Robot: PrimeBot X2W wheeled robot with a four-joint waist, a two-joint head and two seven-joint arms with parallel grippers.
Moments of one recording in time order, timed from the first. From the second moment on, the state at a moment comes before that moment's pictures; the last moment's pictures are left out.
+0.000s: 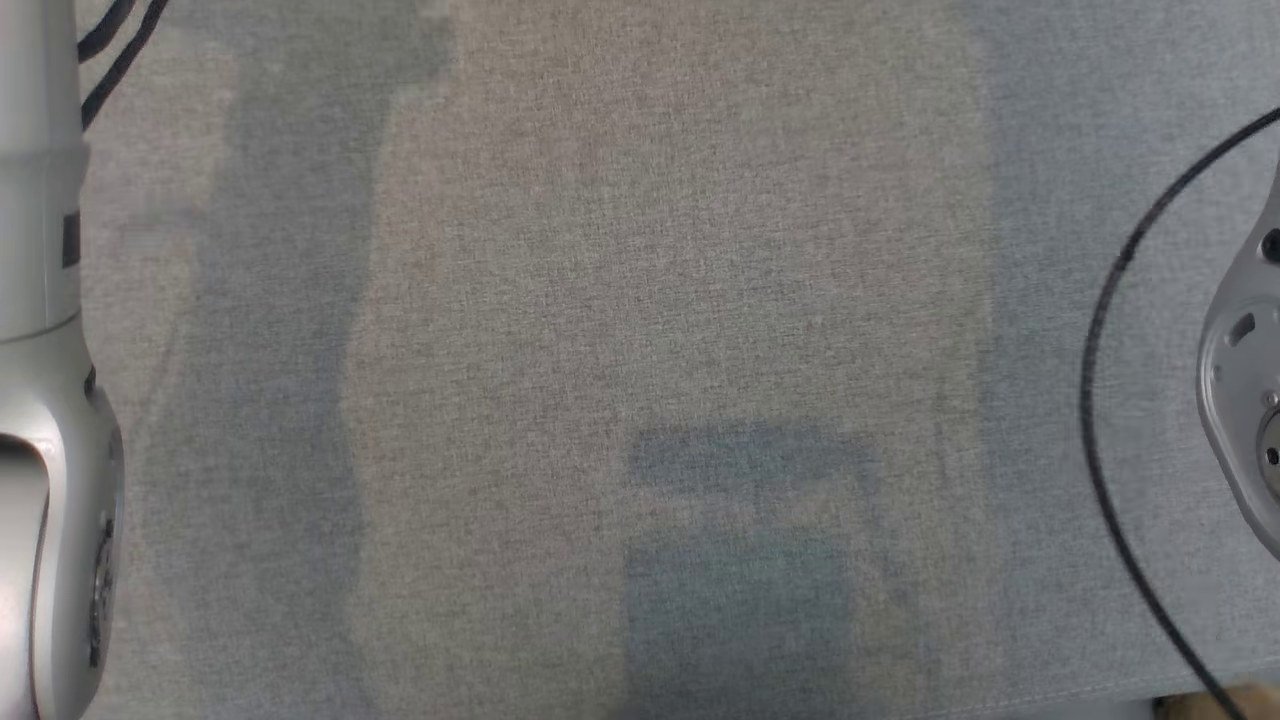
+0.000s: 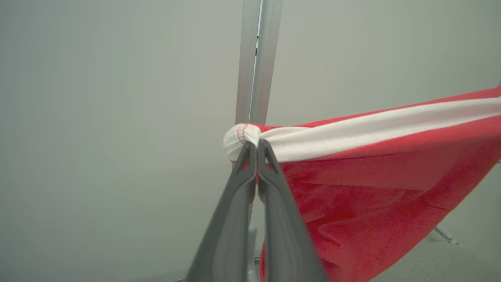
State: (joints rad) left arm -1.48 0.18 -0.26 0.48 -0.51 -0.01 0.21; right arm -1.57 -0.06 -0.14 0.57 0.37 0.13 -0.09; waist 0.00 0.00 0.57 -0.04
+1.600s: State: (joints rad) left arm 0.17 0.33 -0.43 -0.27 -0.77 0.16 -0.15; right arm 0.16 -0.40 0.11 -0.21 0.86 0.13 -0.11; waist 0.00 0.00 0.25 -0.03
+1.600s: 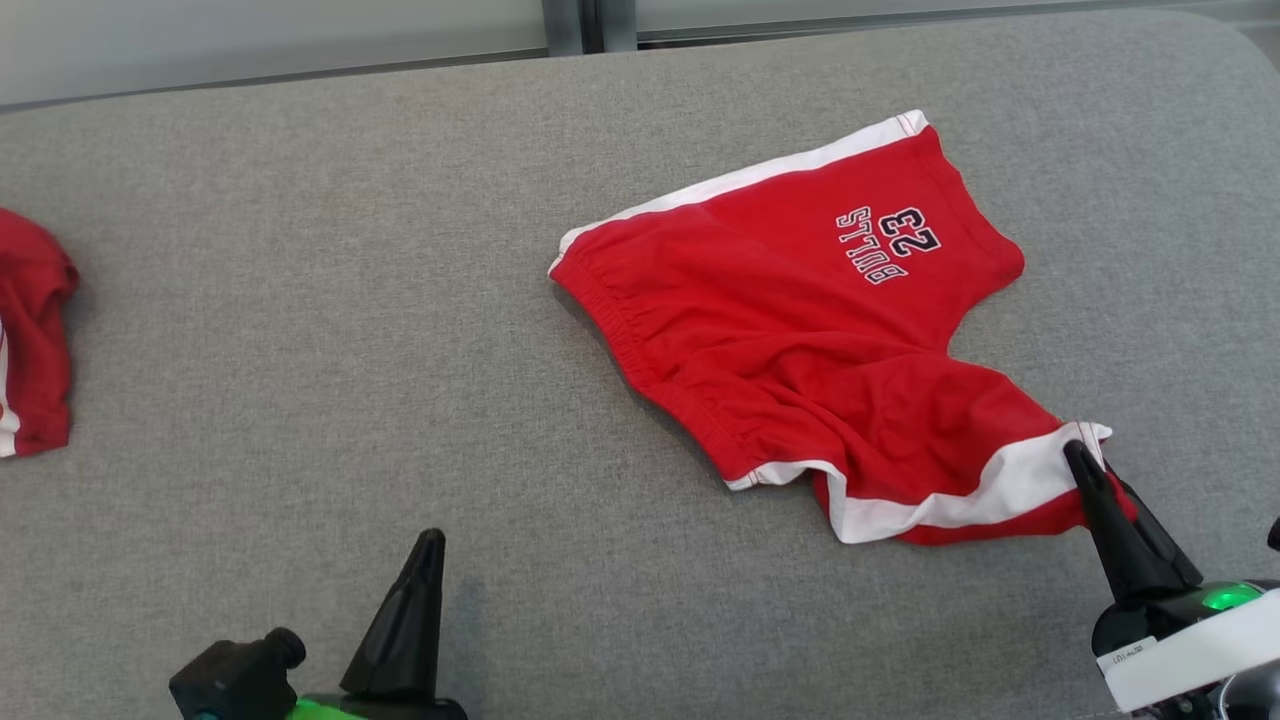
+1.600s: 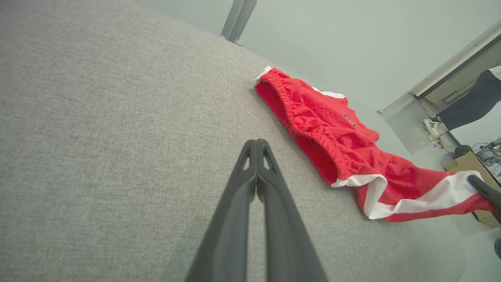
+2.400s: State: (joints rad) left arm 0.10 0.33 -0.45 -0.25 -0.77 0.17 -0.11; right arm 0.13 -0.37 0.11 -0.20 0.72 0.13 -0.05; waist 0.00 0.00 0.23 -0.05
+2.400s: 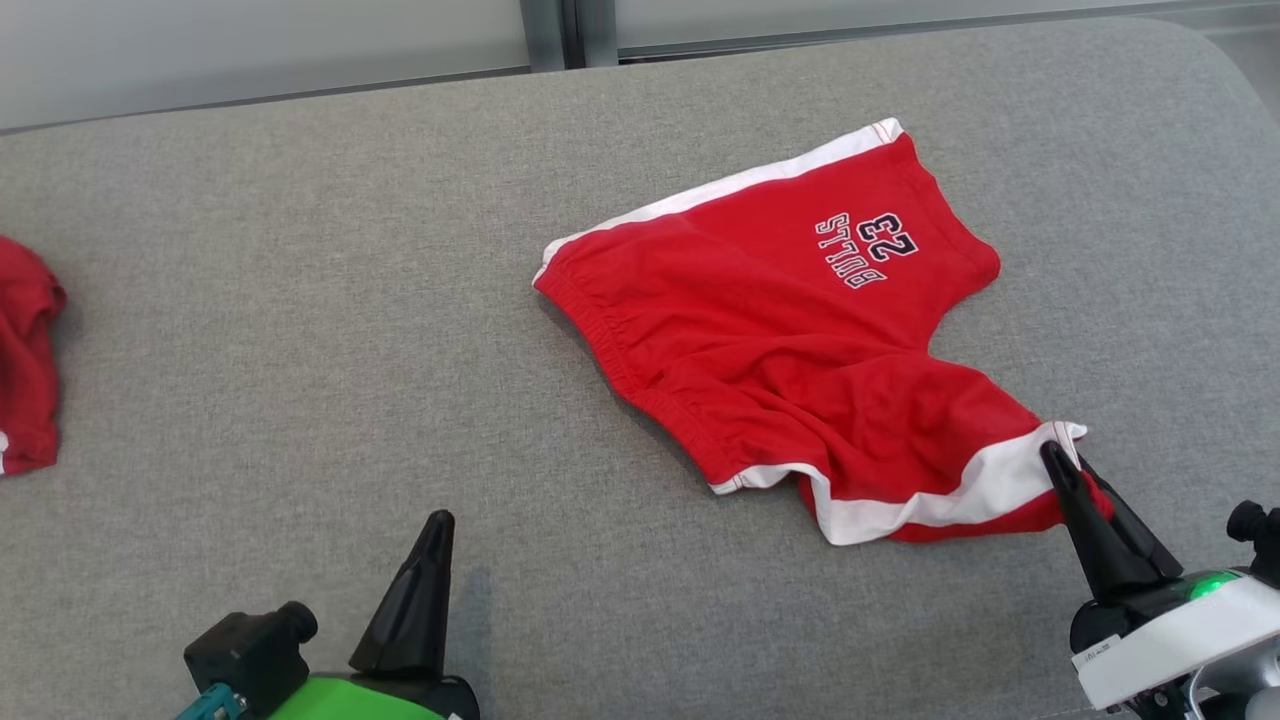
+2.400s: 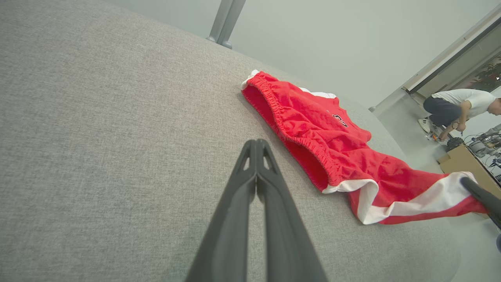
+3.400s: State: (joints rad) left arm -0.03 0.24 -0.55 0.17 -0.68 0.04 -0.24; right arm -0.04 -0.29 0.10 0.35 0.23 0.13 -0.26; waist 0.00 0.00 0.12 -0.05
